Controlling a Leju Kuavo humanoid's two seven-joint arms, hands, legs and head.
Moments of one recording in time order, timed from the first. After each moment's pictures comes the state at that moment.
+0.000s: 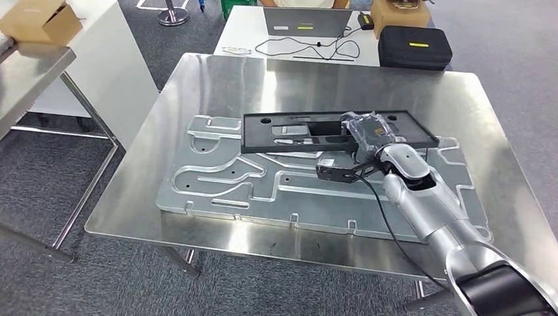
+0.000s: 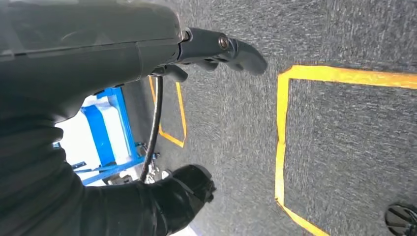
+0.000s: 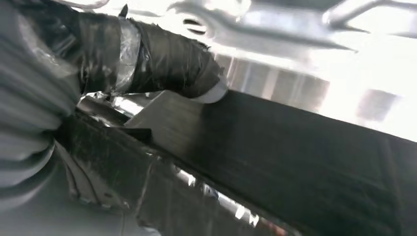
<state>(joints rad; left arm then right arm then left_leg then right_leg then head) 0.08 -0.11 1.29 -1.00 -1.50 -0.84 0.01 -0.81 -0.26 0.76 -0.89 1.05 -0.11 -0.22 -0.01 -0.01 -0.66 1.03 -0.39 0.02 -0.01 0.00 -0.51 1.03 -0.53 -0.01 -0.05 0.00</state>
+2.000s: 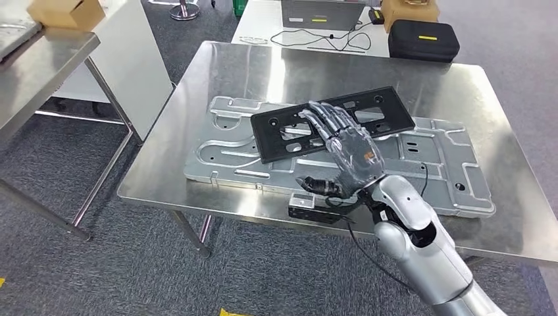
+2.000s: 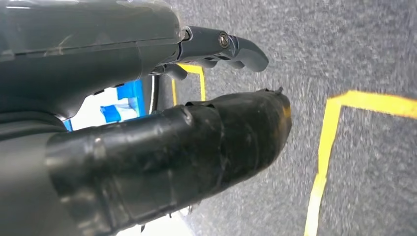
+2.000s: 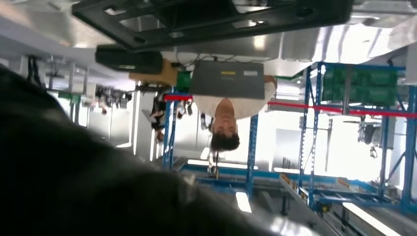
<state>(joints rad) 0.08 -0.23 1.29 -1.14 -1.50 -0.78 0.08 -0.47 -0.28 0.69 -1.64 1.05 -0.06 -0.16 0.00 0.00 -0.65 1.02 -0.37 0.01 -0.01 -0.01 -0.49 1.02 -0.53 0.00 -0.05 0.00</state>
